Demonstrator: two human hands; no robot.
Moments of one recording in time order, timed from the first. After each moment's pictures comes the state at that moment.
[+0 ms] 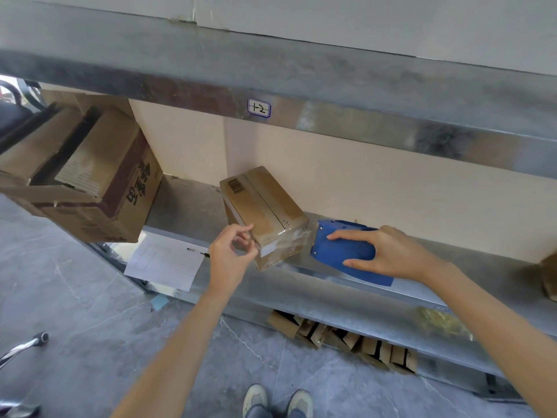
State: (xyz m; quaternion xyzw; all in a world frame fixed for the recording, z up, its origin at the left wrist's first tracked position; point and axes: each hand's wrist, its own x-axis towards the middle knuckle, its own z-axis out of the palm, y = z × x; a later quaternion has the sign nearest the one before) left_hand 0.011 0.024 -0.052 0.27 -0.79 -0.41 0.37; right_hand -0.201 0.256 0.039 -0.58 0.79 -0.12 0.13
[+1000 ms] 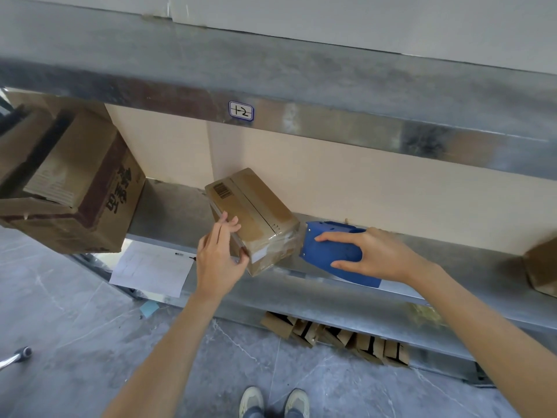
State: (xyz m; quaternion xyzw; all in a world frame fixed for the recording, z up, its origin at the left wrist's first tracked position) left_hand 0.002 0.007 -0.065 0.24 -0.90 -0.22 0.30; right_hand -0.199 0.250 0.035 -0.58 0.80 -0.11 0.12
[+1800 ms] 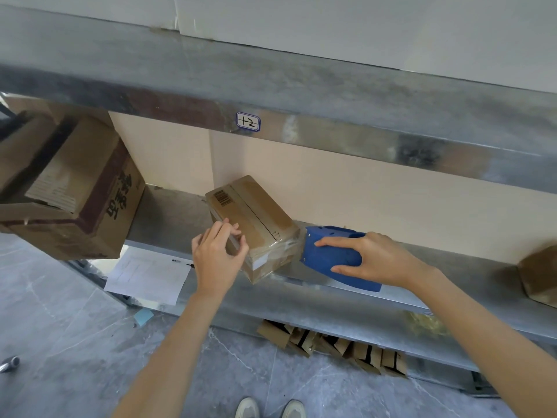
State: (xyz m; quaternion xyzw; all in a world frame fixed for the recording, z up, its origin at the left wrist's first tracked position) left_hand -0.009 0.003 -0.055 0.29 -0.86 -0.20 0.37; right_hand -0.199 0.245 0.040 -0.58 0.80 -0.07 0.10
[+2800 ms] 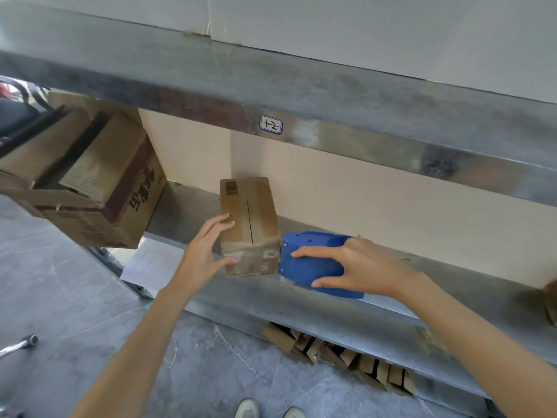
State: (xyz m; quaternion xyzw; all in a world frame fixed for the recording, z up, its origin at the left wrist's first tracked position) left_hand 0.038 -0.053 -0.058 0.19 -0.89 -0.34 0.24; right_hand -0.167 0.208 0.057 -0.66 0.75 -0.05 0.09
